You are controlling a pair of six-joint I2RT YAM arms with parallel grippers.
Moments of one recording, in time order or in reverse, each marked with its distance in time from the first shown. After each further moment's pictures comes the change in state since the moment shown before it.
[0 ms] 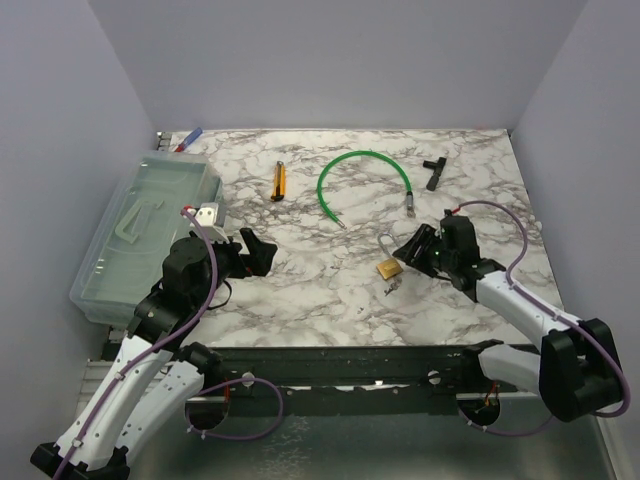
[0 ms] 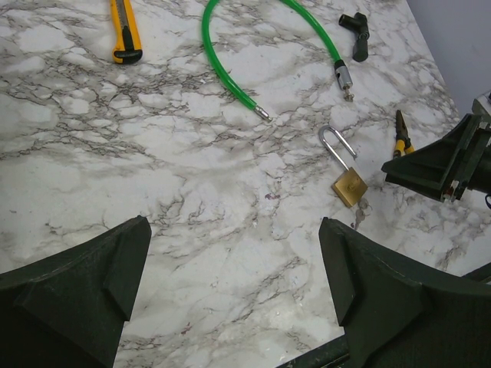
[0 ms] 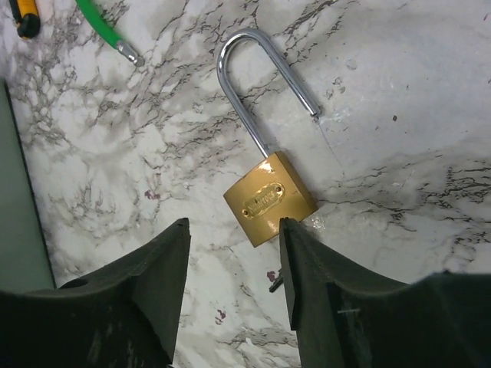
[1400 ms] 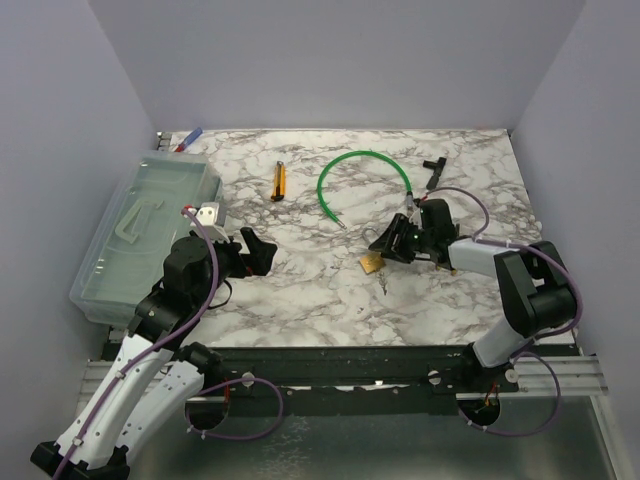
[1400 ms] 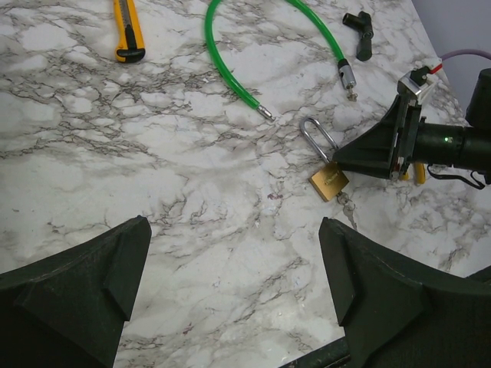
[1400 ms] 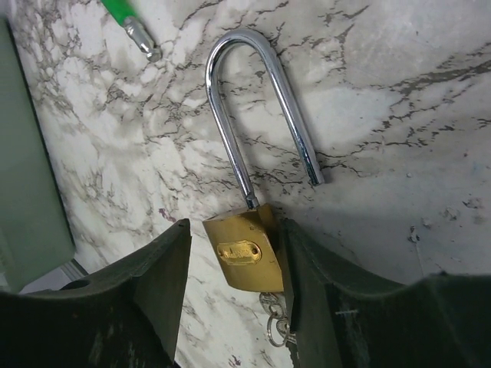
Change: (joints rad) left arm 0.000 0.007 0.000 0.000 -0.005 0.002; right arm 0.002 0.484 0.166 0.242 -0.272 -0.047
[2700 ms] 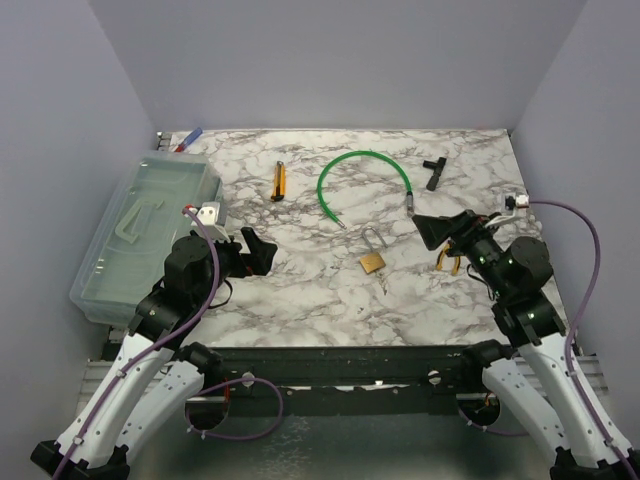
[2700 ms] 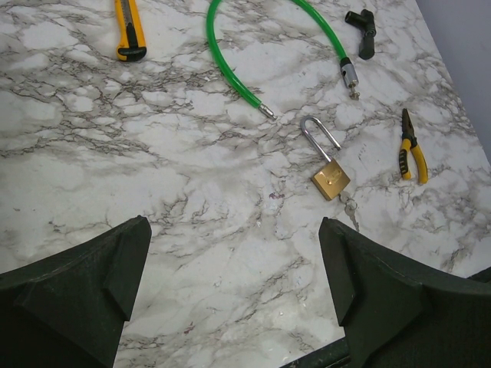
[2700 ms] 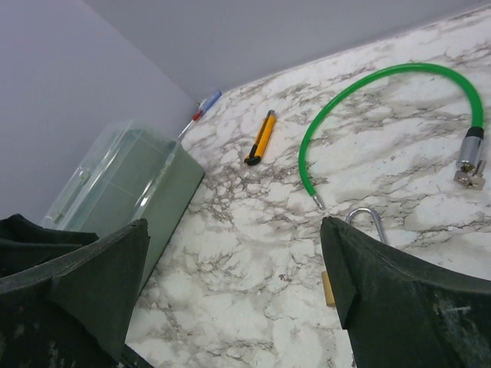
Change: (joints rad) left arm 0.000 0.007 0.000 0.000 -0.002 0.002; right arm 0.004 -1.035 -0.042 -0.225 0.260 -0.108
